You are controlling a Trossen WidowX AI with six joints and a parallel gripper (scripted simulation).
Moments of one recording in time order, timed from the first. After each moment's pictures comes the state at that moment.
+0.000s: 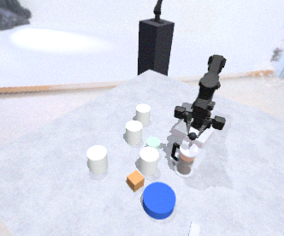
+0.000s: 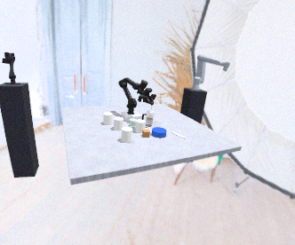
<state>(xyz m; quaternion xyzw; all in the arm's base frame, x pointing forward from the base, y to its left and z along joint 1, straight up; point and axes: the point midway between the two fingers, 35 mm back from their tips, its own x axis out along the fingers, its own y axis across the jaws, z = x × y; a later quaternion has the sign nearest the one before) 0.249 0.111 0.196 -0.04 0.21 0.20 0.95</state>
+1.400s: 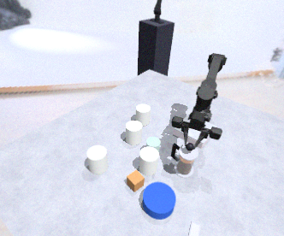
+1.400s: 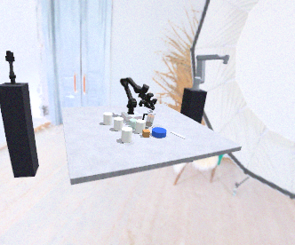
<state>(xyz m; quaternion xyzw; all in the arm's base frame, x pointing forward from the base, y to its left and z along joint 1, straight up) 0.264 0.119 0.158 -0.05 0.23 0.20 0.95</state>
